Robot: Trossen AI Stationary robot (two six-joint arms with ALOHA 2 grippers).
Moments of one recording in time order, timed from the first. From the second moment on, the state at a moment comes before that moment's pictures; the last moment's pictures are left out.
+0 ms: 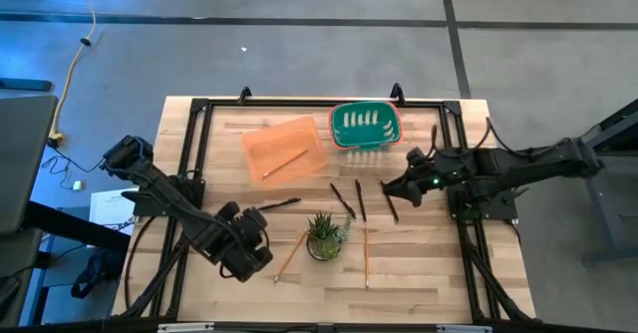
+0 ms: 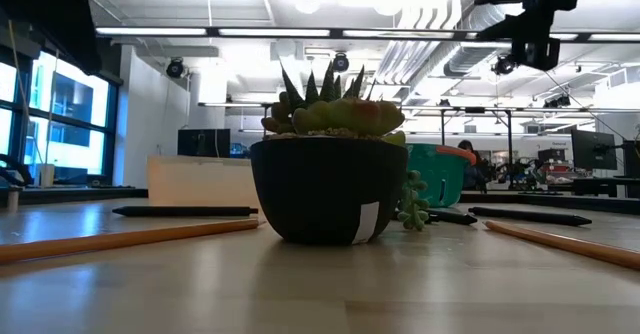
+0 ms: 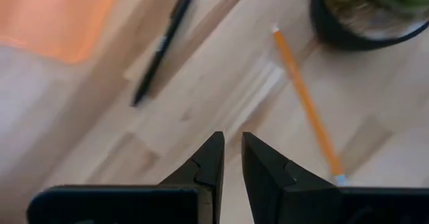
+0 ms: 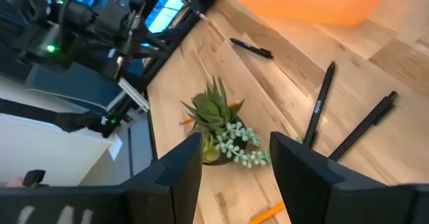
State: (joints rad) left arm -0.57 1.57 1.18 -1.07 -0.48 -1.35; right arm 0.10 0.77 0.62 -0.31 -0.01 0.89
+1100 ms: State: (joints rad) left arm -0.43 1.67 1.17 -0.73 -0.14 -1.68; right arm 0.10 0.85 0.62 -0.27 -0.20 0.71
